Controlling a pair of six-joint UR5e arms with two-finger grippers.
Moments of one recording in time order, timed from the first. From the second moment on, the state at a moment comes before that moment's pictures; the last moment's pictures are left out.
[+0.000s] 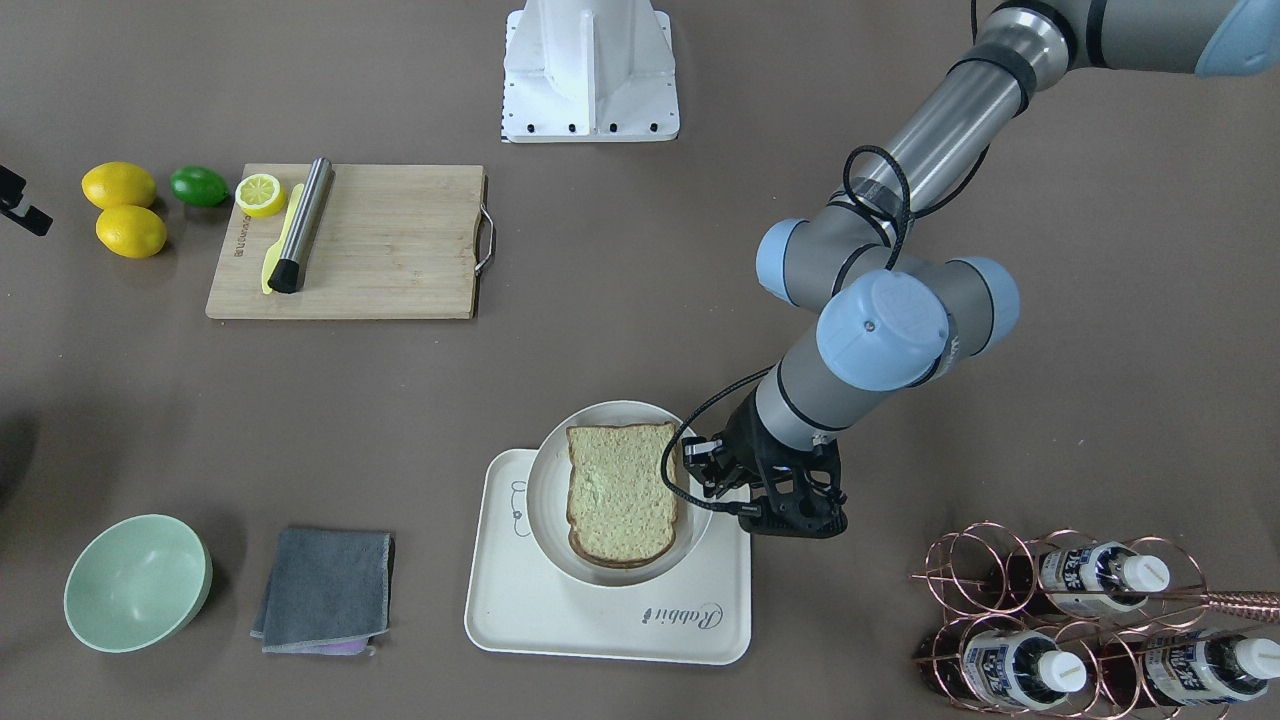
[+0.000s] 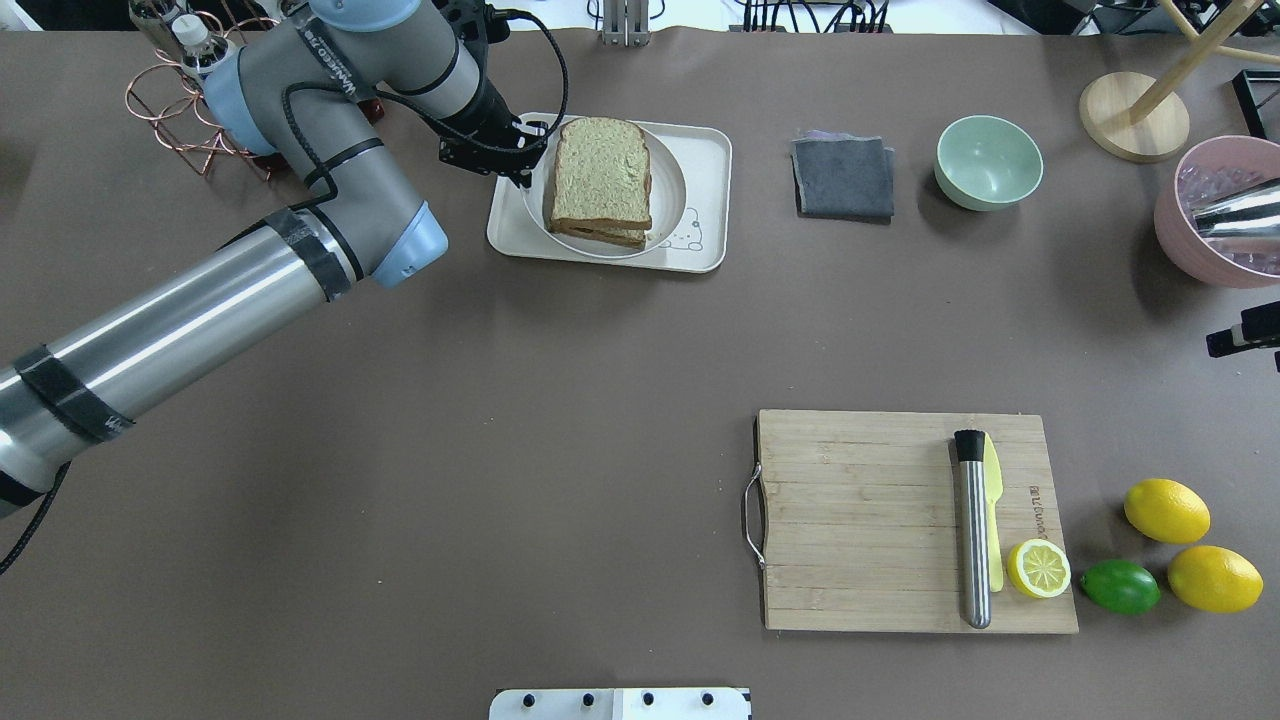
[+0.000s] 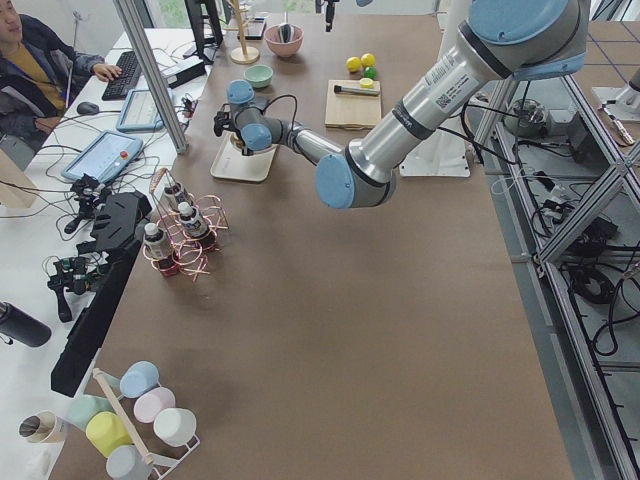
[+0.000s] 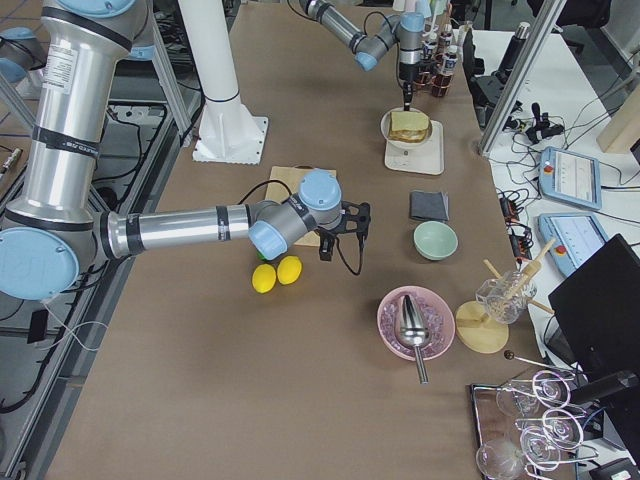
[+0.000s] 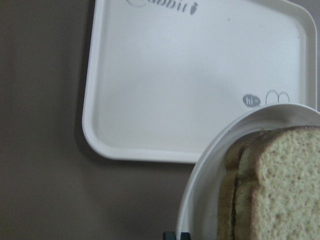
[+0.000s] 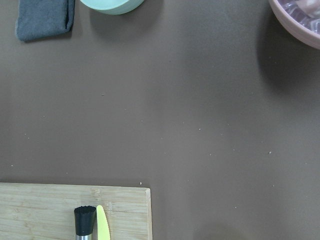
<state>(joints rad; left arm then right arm) -0.86 -2.52 -0.97 -2.16 -2.18 -1.05 1.25 -1.82 1.93 -1.01 2.50 0.79</state>
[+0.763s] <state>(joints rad) -0.83 -2.59 -0.78 -2.30 -2.09 -1.08 1.27 -1.88 1.98 -1.01 2.49 0.79</state>
